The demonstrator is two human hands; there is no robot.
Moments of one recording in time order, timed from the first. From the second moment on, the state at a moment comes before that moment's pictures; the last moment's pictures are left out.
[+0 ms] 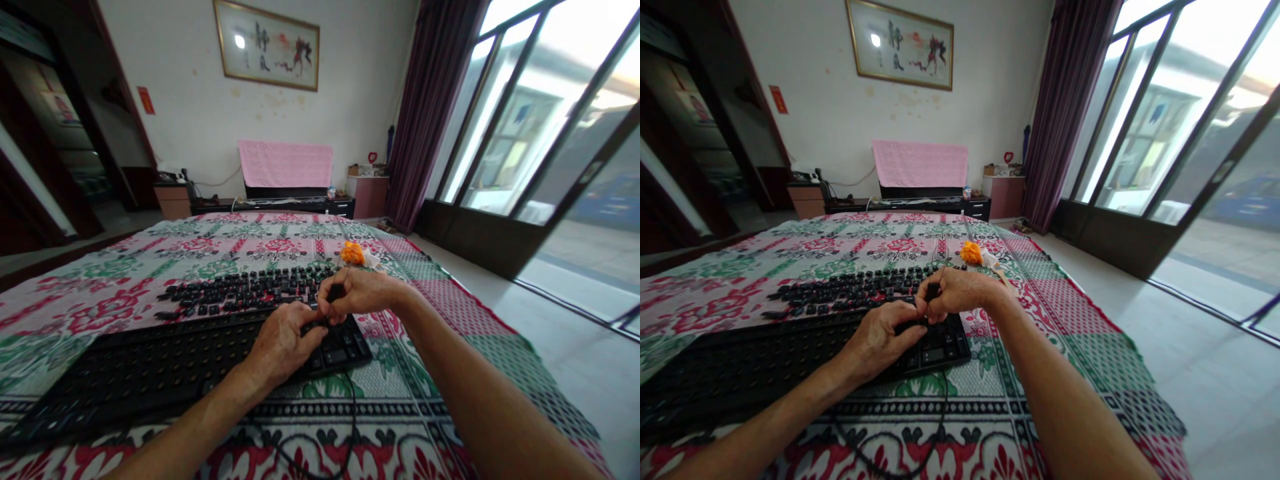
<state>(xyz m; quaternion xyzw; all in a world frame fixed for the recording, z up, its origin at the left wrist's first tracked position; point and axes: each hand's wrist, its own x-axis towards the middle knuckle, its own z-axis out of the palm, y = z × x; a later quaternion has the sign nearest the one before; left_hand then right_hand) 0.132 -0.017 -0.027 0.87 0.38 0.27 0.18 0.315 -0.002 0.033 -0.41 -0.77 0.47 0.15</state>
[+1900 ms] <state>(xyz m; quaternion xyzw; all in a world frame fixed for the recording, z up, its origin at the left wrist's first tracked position) 0.199 0.085 -0.018 0.89 0.43 0.05 0.16 0.363 0.039 0.000 -0.64 -0.63 0.24 0.38</state>
